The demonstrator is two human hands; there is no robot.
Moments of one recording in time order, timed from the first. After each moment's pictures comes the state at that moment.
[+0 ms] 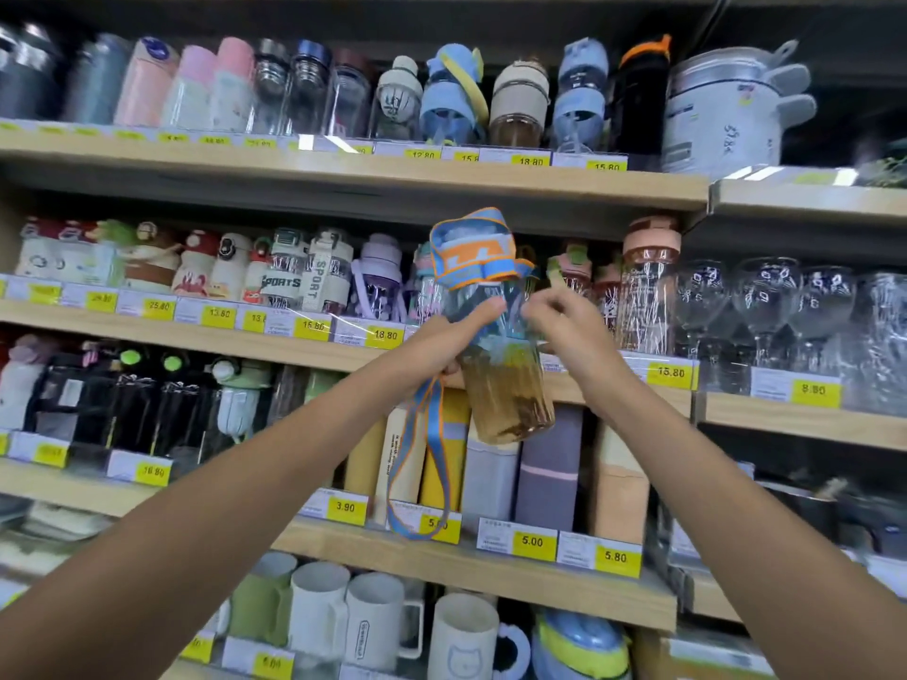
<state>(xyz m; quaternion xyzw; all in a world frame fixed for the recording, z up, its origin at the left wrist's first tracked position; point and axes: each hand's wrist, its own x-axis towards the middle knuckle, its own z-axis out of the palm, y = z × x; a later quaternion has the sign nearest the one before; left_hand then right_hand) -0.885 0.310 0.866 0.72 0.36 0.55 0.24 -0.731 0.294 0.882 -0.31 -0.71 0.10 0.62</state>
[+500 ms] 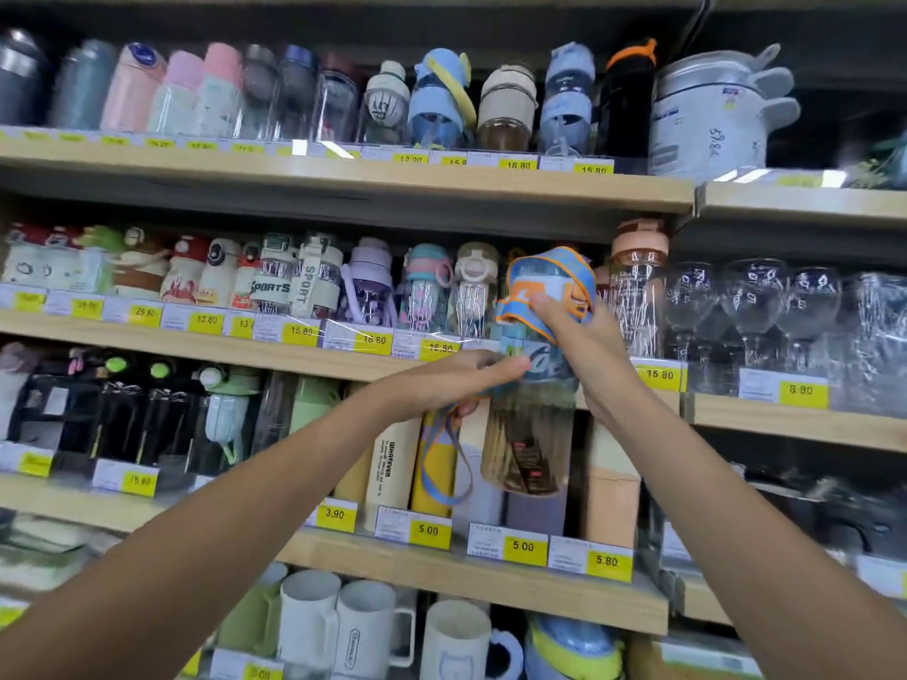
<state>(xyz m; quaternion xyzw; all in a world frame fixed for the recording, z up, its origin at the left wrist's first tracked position) -0.866 0.299 0.851 0.84 0.33 0.38 0.20 -0.709 0.306 0.877 -0.23 -0.63 0.21 0.71</state>
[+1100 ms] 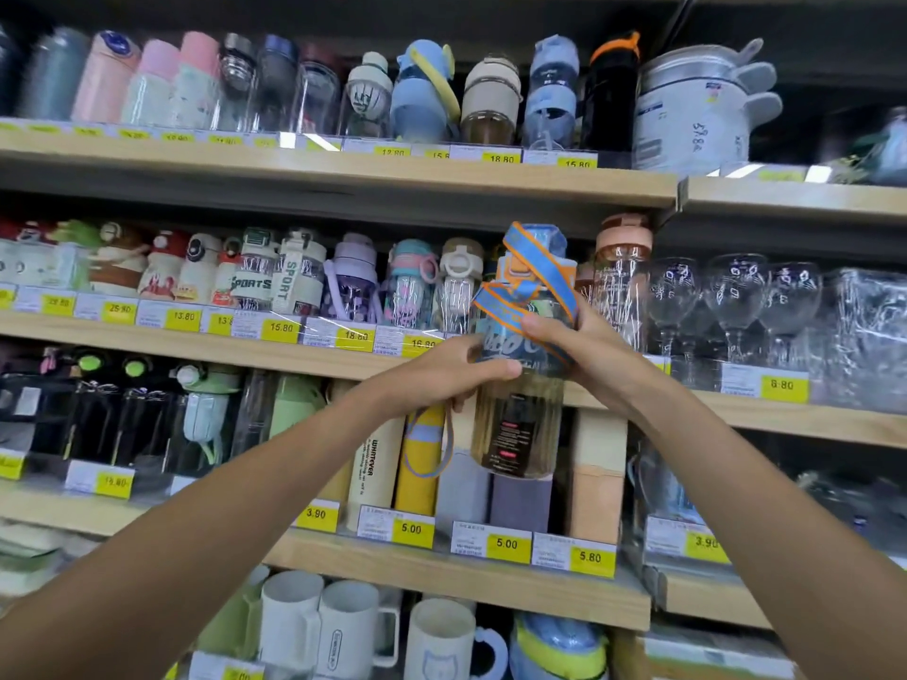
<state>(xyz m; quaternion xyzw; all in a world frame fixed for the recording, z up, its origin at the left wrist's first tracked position) -0.852 0.305 0.854 0.83 0.30 0.44 0.17 -0.672 0.313 0.879 -0.27 -0.74 0.26 0.55</state>
